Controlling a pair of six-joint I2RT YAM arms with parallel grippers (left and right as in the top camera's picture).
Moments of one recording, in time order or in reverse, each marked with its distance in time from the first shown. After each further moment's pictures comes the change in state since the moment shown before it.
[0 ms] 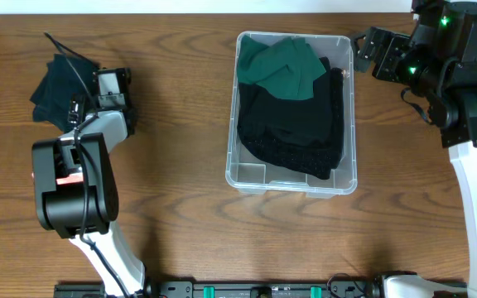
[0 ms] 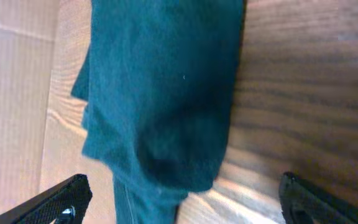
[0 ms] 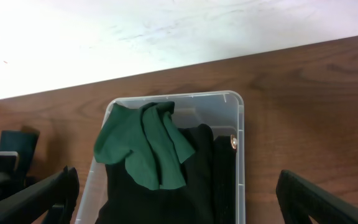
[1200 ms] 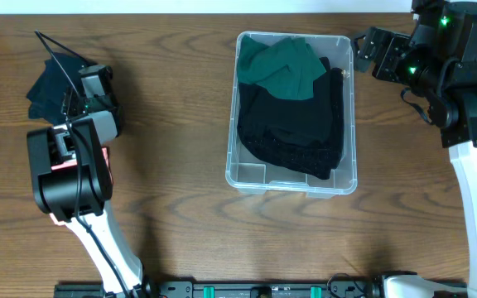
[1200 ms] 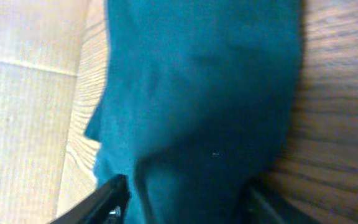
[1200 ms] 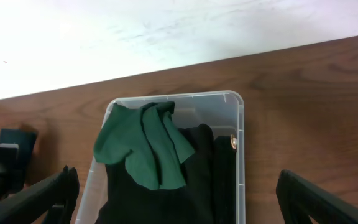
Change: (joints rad) left arm 0.088 0.149 0.048 0.282 0.018 0.204; right arm 0.000 0.000 0.000 0.000 0.000 0.000
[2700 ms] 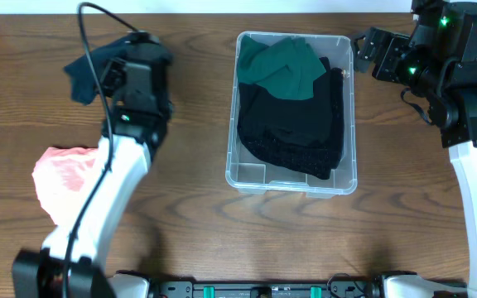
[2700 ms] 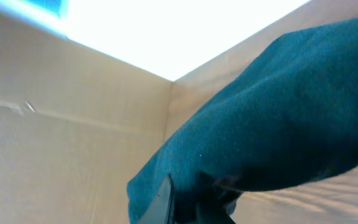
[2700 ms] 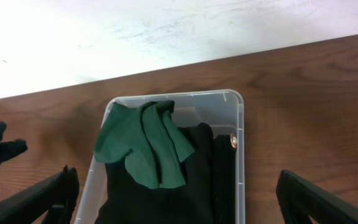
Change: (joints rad) left arm -0.447 -0.698 -0.039 -0.444 -0.227 0.025; right arm 0.000 0.000 0.000 -0.004 0.000 0.000
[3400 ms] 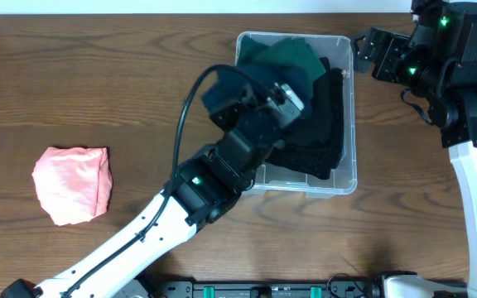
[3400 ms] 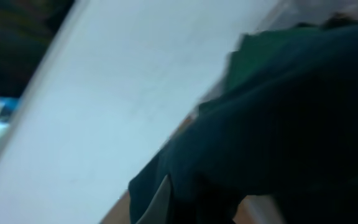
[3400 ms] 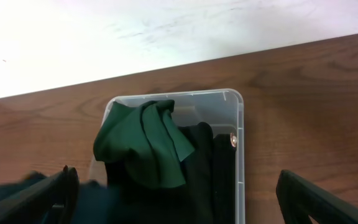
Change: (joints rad) left arm -0.610 -0.149 0.000 -0.060 0.224 -0.042; right arm 0.000 0.000 0.000 -0.002 0.000 0.000
